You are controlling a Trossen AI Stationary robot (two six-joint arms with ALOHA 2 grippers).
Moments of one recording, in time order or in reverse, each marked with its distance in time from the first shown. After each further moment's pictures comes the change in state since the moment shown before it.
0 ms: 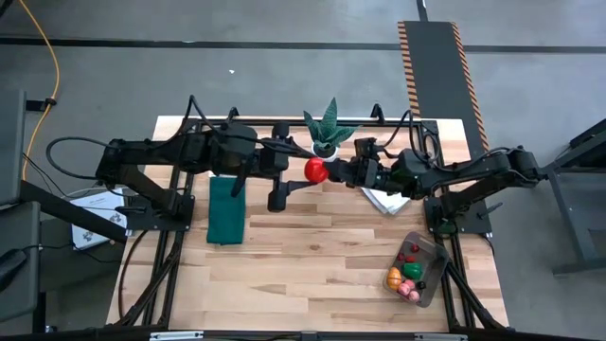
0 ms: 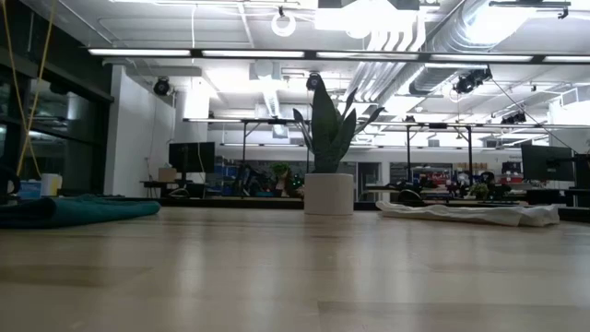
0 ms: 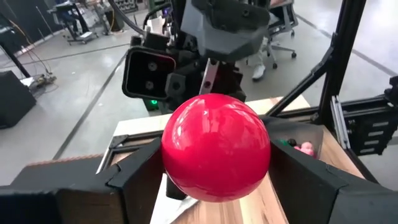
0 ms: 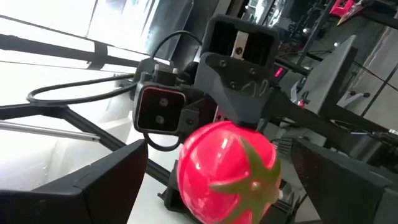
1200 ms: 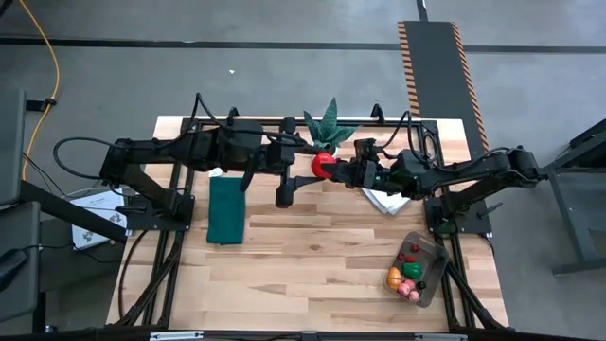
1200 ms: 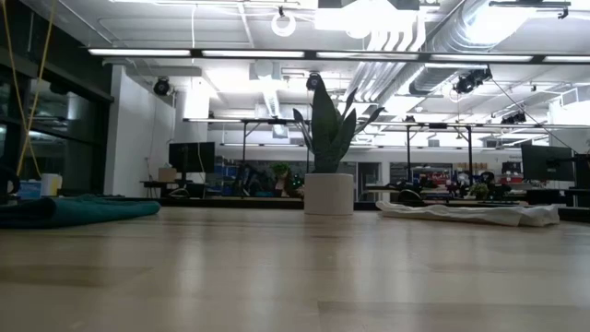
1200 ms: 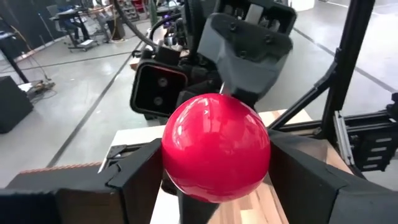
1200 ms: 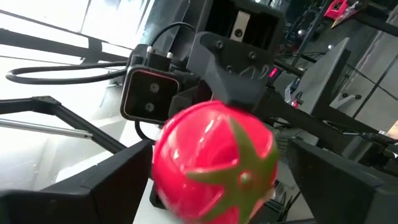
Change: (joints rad) left arm 0.040 0.033 0.000 0.079 0.047 -0.010; right arm 0.005 0.000 0.000 -0.019 0.007 -0.024
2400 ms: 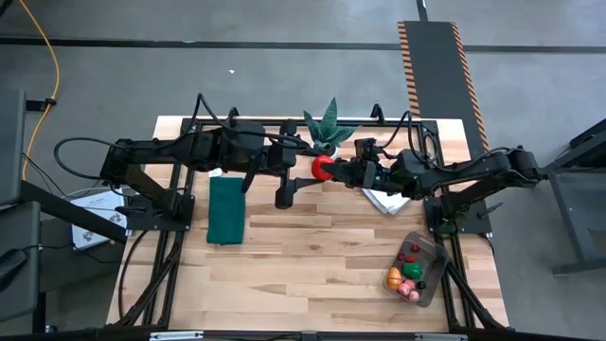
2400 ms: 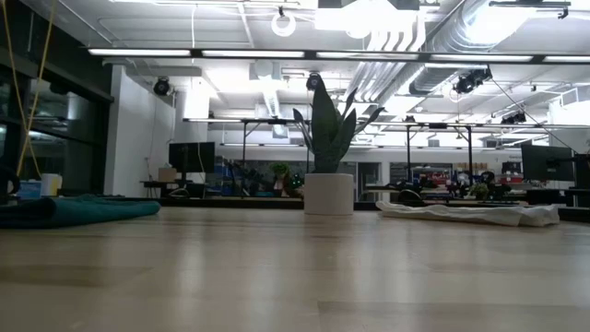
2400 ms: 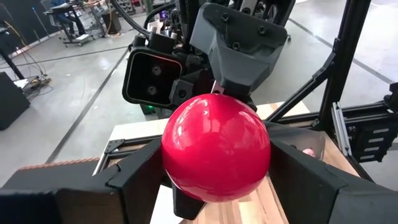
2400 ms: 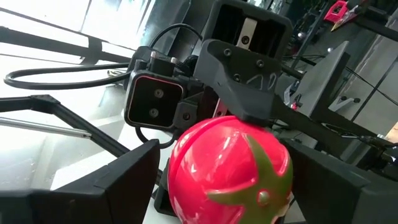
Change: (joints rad) left arm 0.000 0.004 0.000 -0.023 0.008 0.008; right arm -0.001 0.000 0.000 0.003 0.003 -0.015
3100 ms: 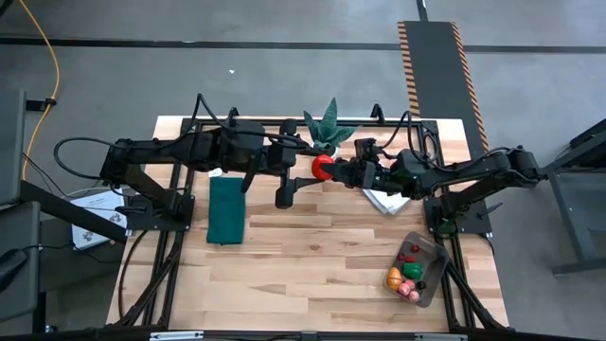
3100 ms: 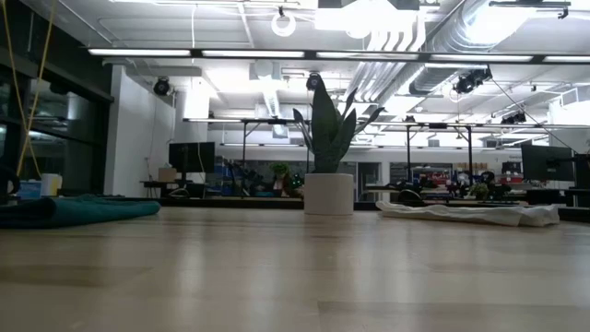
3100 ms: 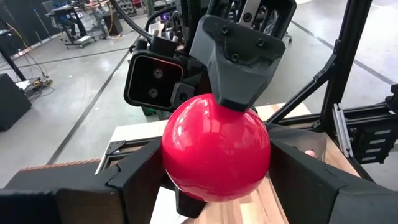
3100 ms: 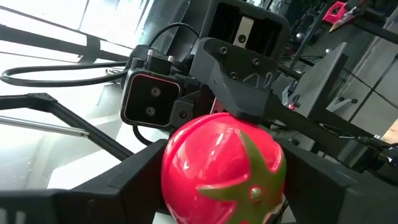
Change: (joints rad) left arm 0.000 0.000 0.000 0.004 -0.004 0.002; right arm 0.000 0.000 0.000 -0.004 0.000 -0.009
